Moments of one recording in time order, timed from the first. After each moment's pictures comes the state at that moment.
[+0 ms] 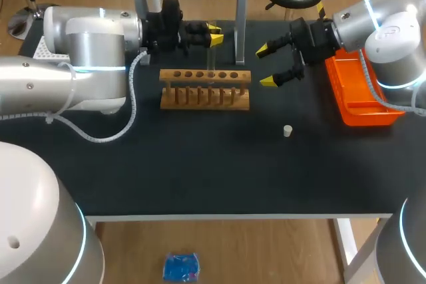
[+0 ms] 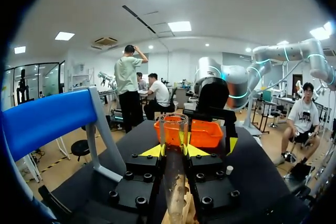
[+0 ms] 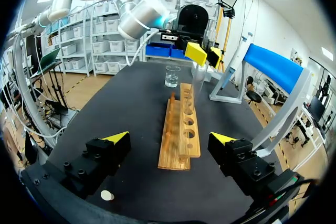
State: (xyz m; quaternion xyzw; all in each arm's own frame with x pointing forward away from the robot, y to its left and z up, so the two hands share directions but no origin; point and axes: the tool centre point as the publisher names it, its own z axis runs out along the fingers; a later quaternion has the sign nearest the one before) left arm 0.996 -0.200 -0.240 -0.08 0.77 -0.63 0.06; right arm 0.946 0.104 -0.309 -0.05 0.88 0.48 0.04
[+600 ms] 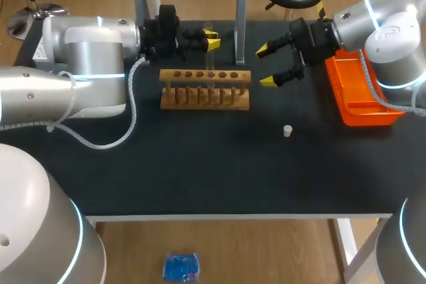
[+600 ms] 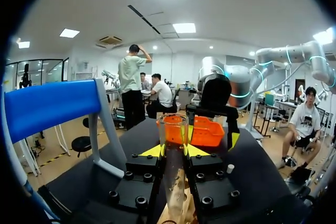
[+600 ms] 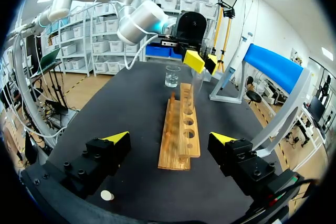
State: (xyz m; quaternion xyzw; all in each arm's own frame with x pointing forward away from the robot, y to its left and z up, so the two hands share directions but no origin) left arm 0.997 -0.191 -0.254 -0.11 0.76 -0.64 0.06; right arm 0.946 0.104 -0.309 -0.05 0.88 0.48 0.04
